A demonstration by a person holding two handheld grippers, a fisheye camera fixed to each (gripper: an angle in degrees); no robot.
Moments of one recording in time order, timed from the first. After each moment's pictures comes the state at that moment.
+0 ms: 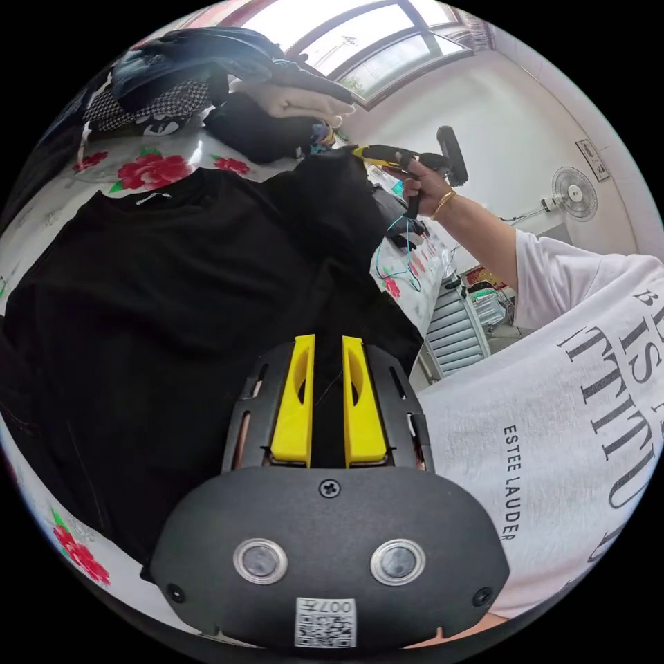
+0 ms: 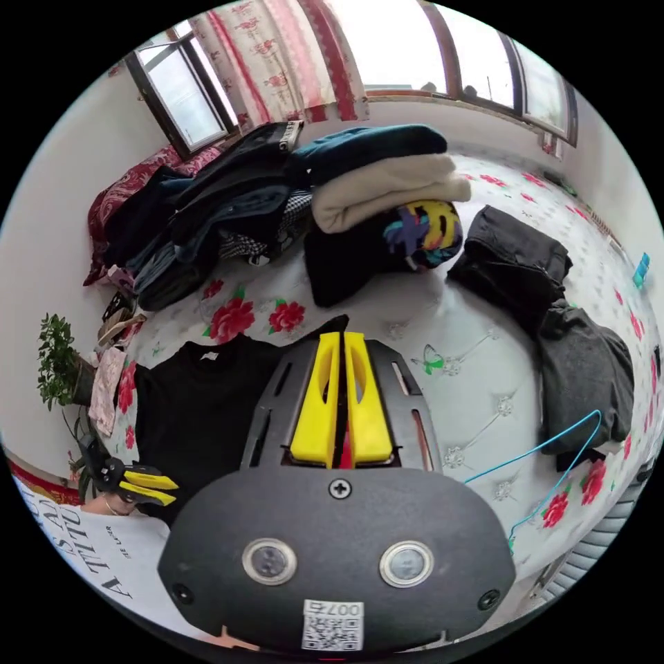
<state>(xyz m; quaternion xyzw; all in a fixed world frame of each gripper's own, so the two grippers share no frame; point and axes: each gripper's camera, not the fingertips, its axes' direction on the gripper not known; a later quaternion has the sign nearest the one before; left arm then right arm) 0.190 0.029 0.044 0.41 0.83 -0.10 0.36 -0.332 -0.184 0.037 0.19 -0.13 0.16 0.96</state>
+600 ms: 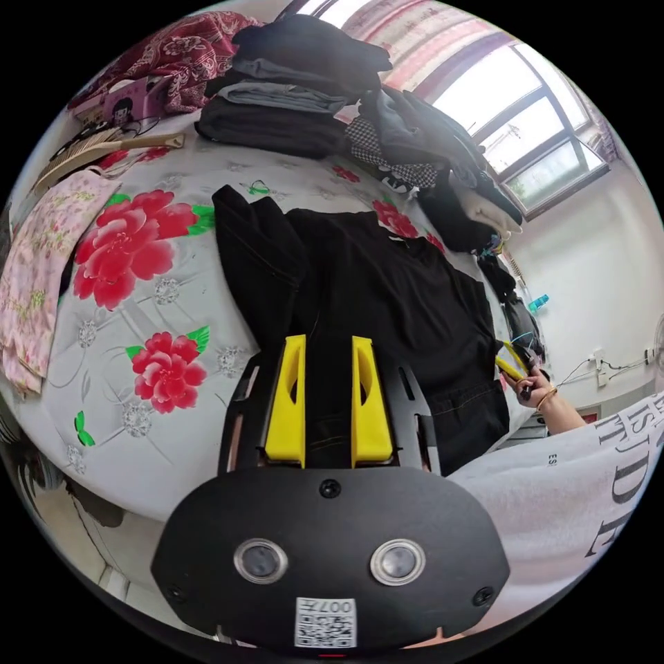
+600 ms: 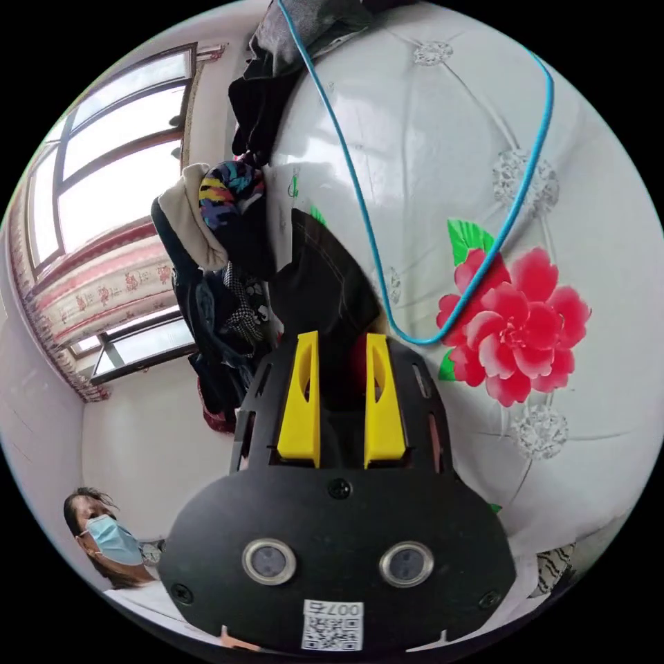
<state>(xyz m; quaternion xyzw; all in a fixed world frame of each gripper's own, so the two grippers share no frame) 0.221 0.103 0.180 0.20 0.78 -0.39 0.44 -0.278 0.031 0.196 0.15 -0.52 0.53 0.66</state>
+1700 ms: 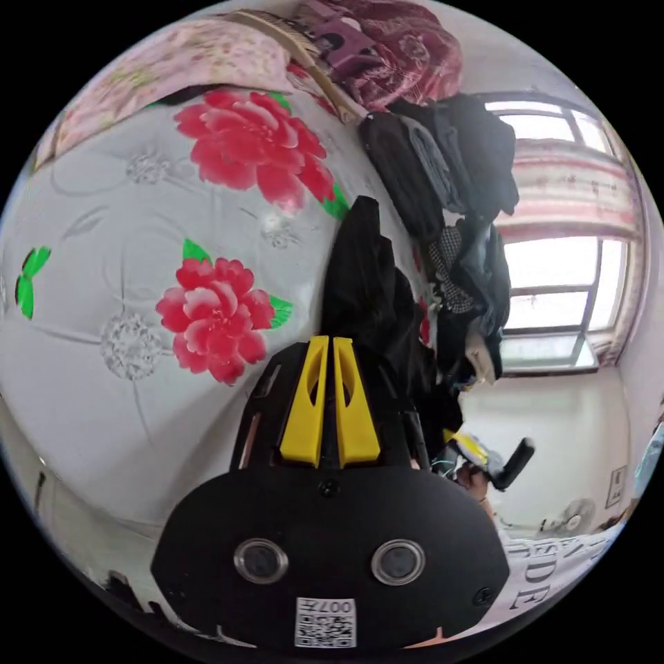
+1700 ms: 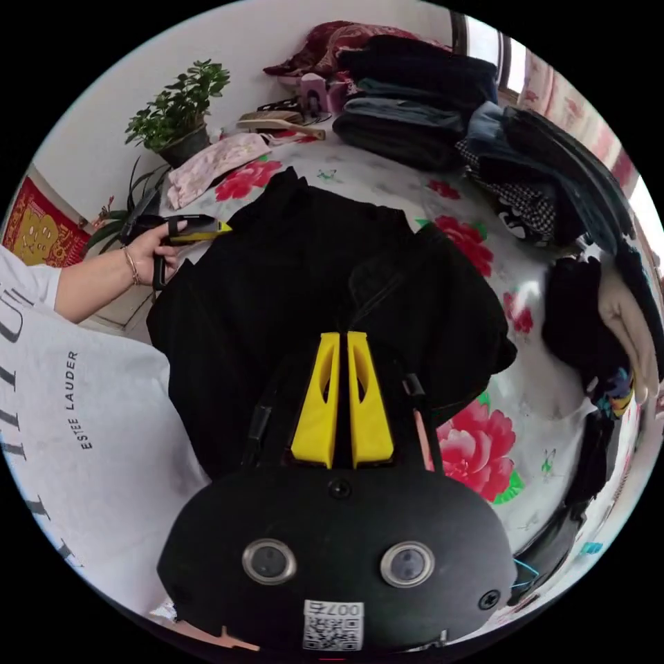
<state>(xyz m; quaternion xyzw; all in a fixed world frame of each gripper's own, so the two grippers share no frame) 0.279 0.147 0.298 0.05 0.81 -0.56 0.15 -0.601 -0.177 0.013 0.07 -0.14 -0.32 0.93</state>
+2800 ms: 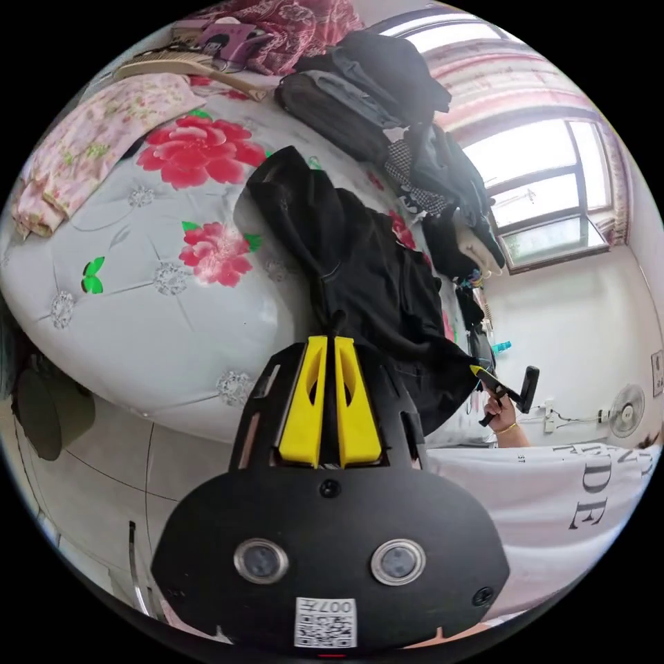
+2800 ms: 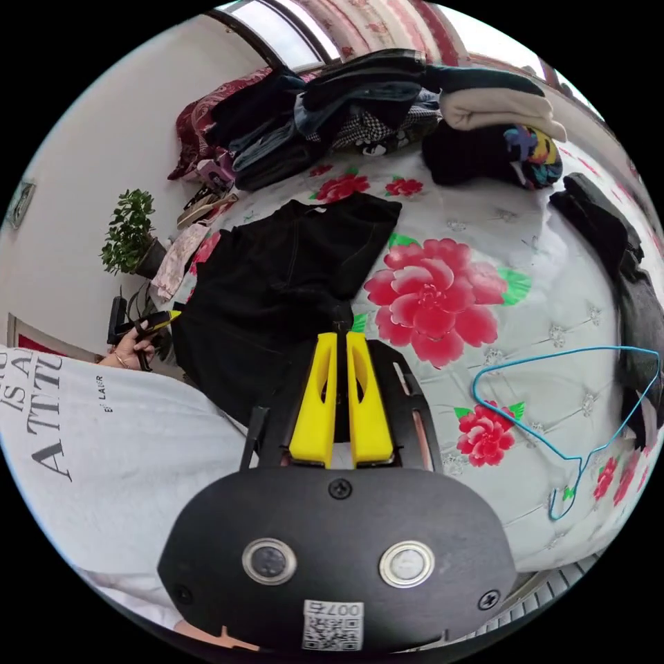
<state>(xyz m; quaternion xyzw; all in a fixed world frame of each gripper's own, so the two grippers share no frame) 0.201 0.255 0.218 0.16 0.83 -0.43 0.32 -0.401 -0.019 -0.070 0.14 -0.26 -0.04 0.96</state>
